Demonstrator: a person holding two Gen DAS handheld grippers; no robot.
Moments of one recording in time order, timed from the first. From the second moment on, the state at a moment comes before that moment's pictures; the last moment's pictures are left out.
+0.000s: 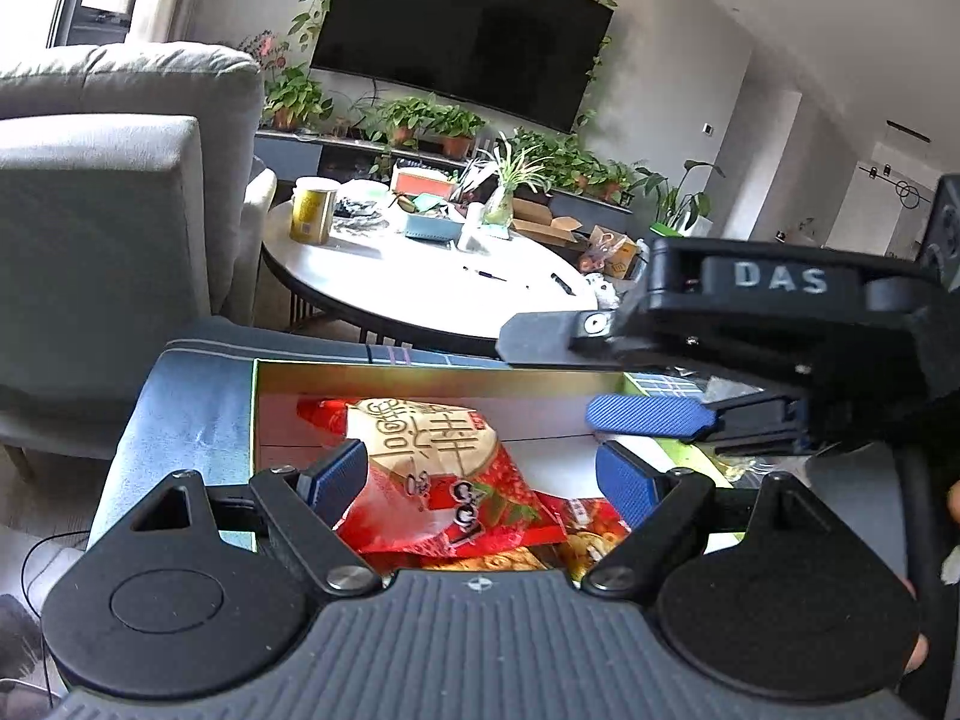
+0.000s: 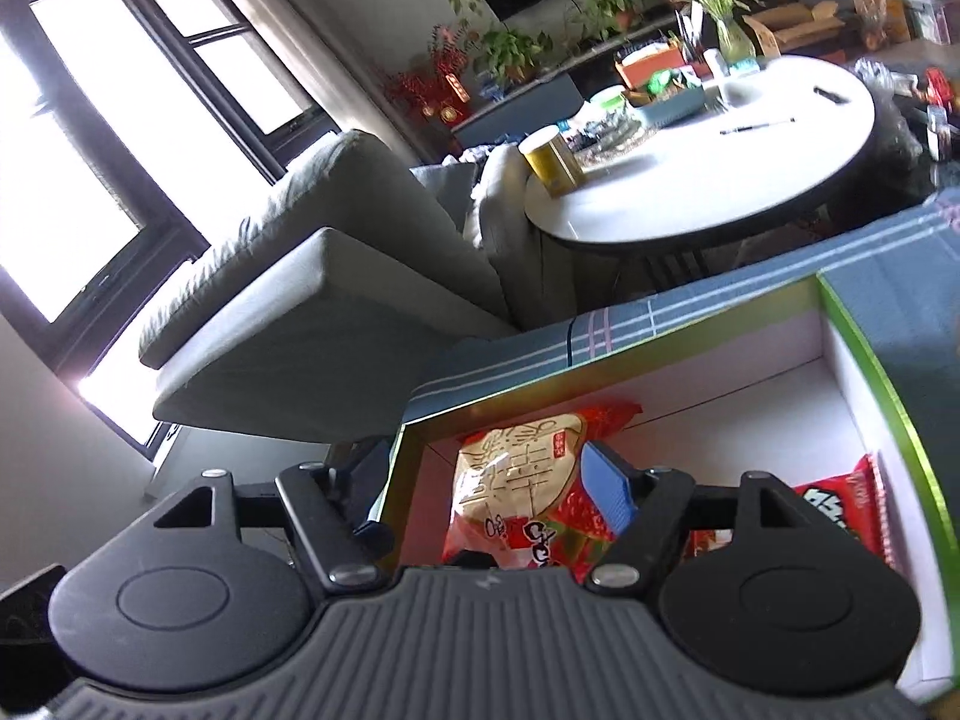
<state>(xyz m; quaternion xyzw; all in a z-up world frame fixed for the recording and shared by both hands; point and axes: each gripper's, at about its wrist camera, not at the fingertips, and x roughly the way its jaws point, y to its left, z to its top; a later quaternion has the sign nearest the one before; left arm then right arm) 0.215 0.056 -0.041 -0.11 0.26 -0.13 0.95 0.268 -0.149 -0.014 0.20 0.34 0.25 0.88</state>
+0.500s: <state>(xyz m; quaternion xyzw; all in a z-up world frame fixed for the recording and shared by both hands) 0.151 0.041 -0.019 -0.09 0.23 -0.13 0.96 0.140 -0.194 0.001 0.11 0.14 0.23 0.95</state>
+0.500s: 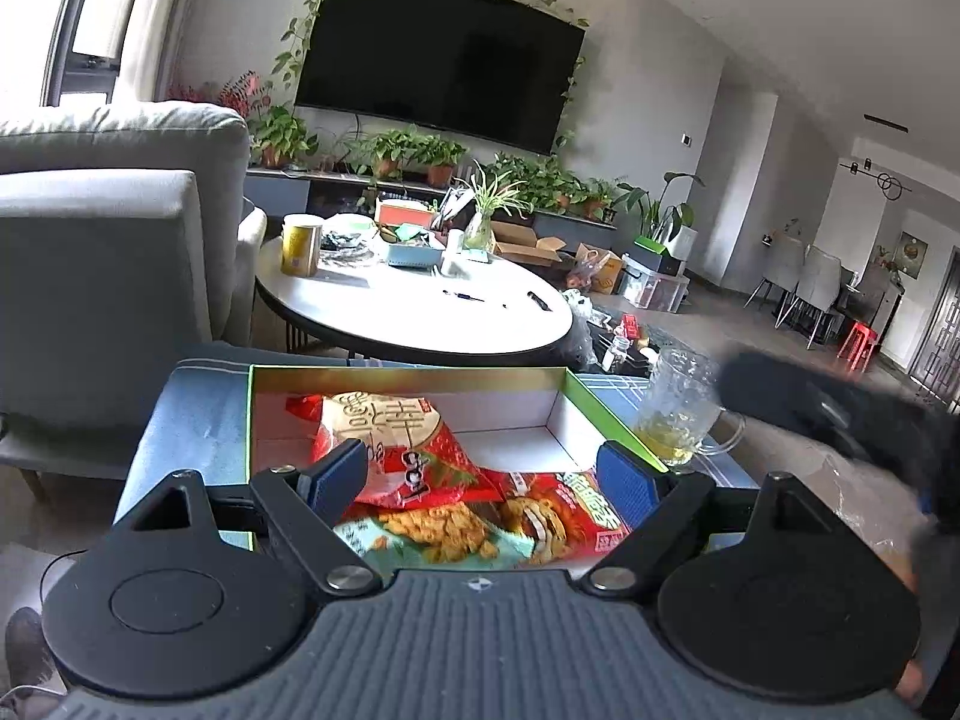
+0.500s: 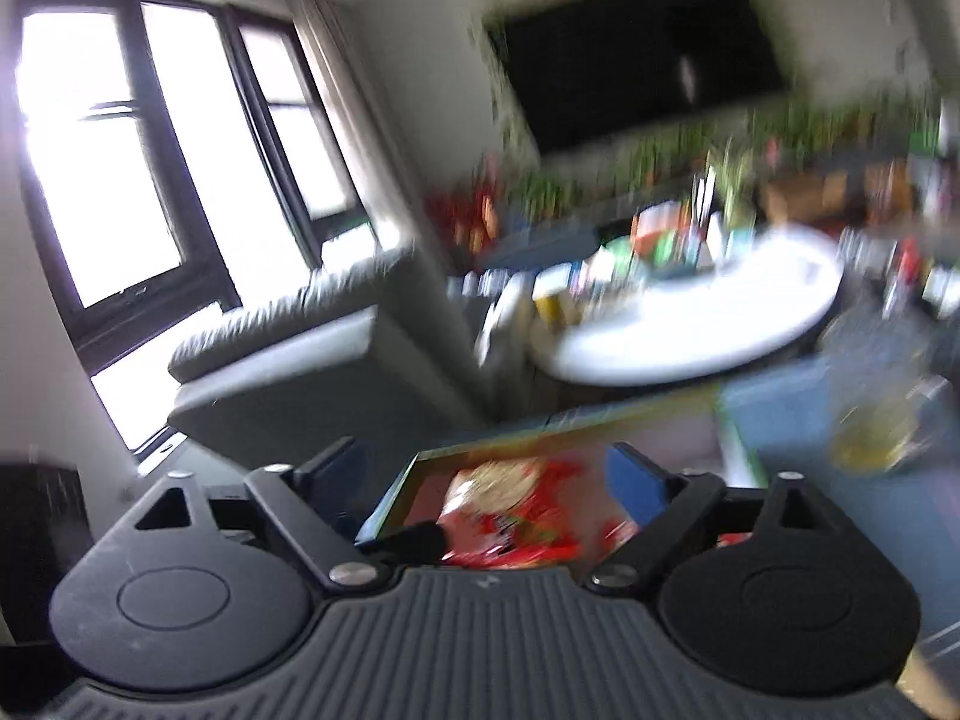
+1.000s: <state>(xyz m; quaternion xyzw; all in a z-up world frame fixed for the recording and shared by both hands) 0.100 -0.005 -0.026 -0.07 0.25 -0.16 0.95 0.113 -0.287 -0.047 0.09 0.30 0.19 0.93</state>
